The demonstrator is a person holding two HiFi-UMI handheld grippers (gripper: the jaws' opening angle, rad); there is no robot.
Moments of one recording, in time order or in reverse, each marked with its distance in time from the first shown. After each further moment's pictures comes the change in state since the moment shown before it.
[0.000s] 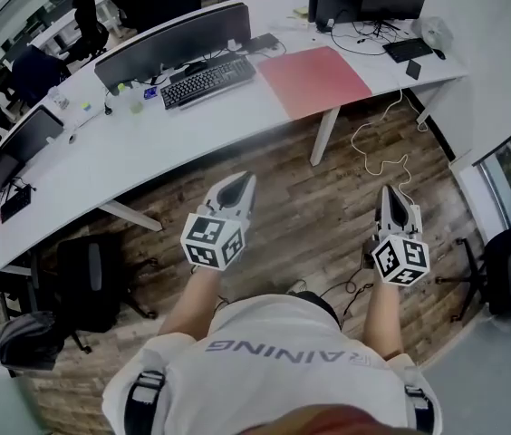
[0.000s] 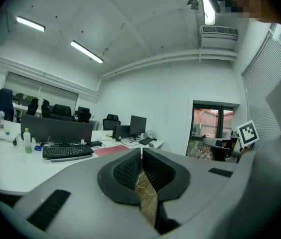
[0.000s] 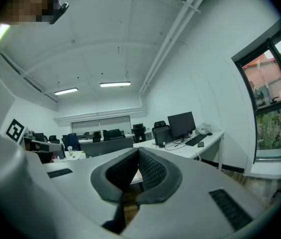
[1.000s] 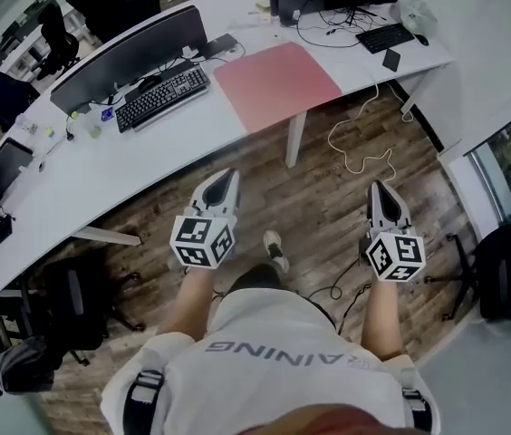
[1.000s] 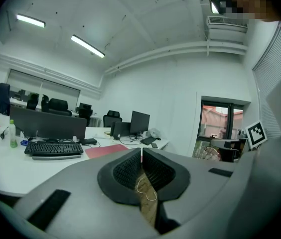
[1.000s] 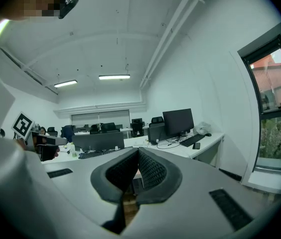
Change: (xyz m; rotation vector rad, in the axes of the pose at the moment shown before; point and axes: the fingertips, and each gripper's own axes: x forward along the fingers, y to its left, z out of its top) left arm 0.172 -0.018 -0.010 -0.032 0.023 0.046; right arm 0.087 -0.138 -0.002 -0.058 0.065 0.020
